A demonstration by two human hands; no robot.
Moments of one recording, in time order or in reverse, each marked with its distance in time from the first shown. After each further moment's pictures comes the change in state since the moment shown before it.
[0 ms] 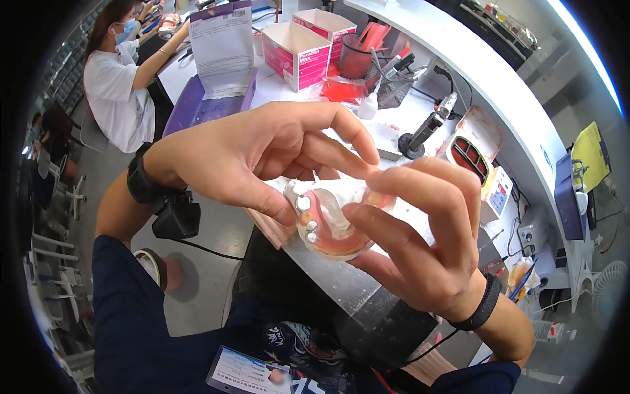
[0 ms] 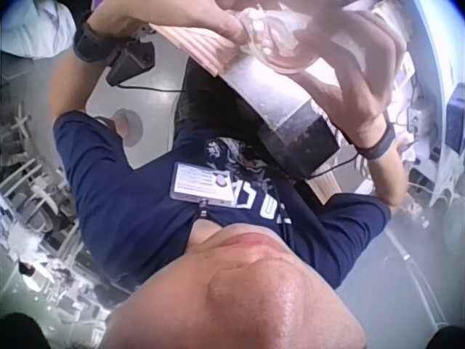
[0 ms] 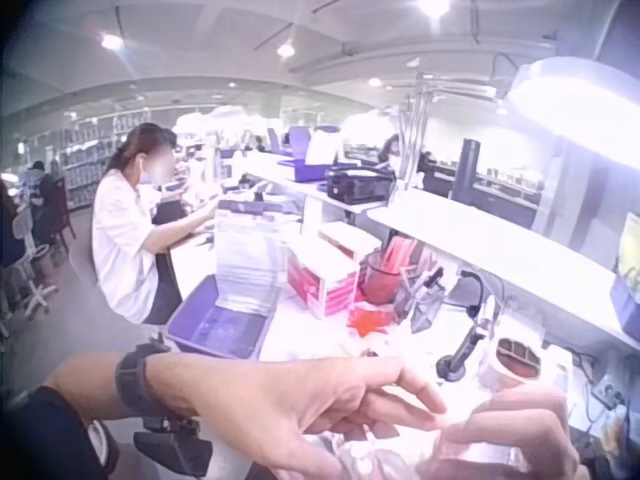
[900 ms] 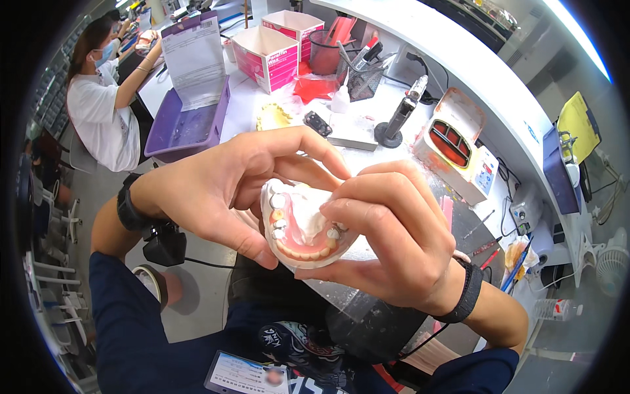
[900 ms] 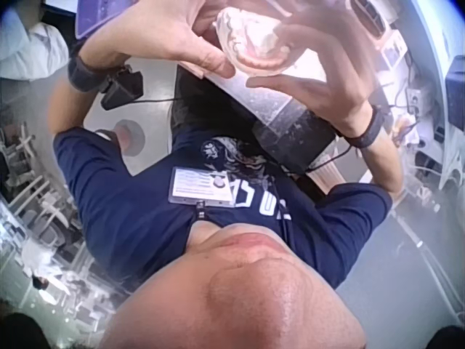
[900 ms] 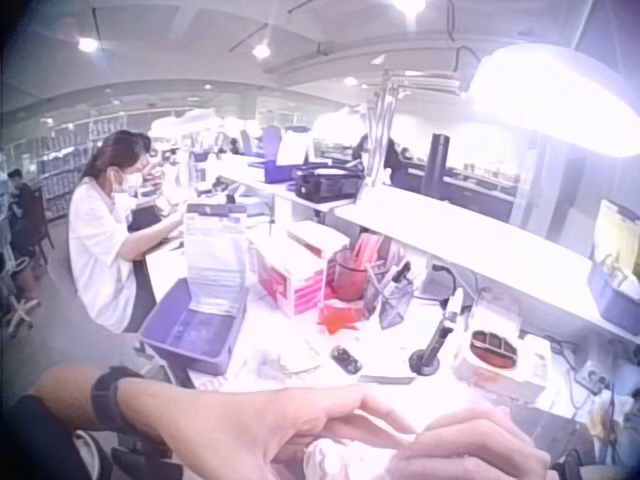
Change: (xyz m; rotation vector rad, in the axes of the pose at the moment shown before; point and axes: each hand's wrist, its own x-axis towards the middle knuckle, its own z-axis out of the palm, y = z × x) left_hand 0.008 -0.002 0.027 -0.171 0.022 -0.081; right_hand -0.017 0.003 0.008 0.287 0.089 0.087
